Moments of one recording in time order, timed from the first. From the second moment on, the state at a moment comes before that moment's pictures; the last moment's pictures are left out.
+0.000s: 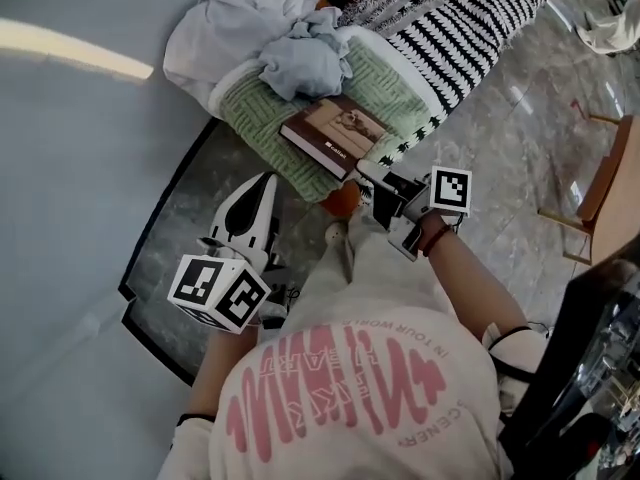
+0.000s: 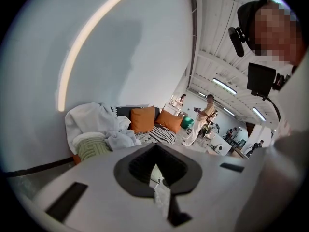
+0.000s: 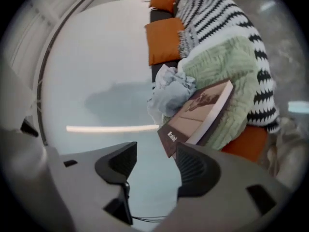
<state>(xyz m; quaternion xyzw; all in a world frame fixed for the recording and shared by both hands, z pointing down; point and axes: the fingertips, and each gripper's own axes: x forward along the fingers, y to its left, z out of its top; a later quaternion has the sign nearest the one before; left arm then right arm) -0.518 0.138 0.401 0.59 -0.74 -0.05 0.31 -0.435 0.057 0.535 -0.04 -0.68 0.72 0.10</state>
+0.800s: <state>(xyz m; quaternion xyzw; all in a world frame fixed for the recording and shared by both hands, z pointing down) -0.516 0.118 0.416 0.60 -0.73 -0.03 0.34 -0.459 0.070 0.587 -0.03 -0.46 0.89 0.04</state>
